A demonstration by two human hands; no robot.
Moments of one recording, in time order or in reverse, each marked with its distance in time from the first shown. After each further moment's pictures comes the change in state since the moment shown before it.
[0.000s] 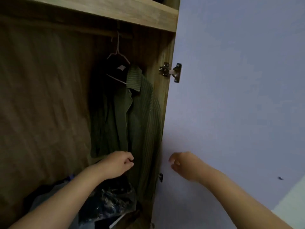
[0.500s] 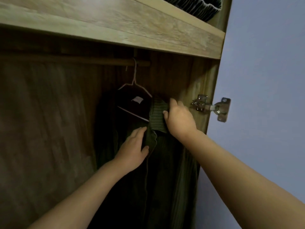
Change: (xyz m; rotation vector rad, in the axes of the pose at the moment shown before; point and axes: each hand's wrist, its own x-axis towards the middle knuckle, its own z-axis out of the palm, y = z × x) left_hand 0.129 -0.017 -0.148 -0.085 0.496 0.282; right_hand 0.222 -0.115 -0.144 0.060 0.776 -0.002
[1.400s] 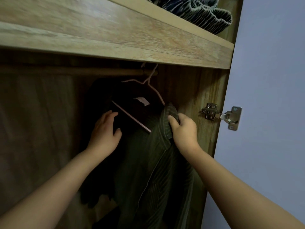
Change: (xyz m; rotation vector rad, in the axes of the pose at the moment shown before) left_hand 0.018 -0.045 -0.093 0.044 0.311 -0.088; right_hand -0.014 -0.021 0.014 0.816 0.130 0.196
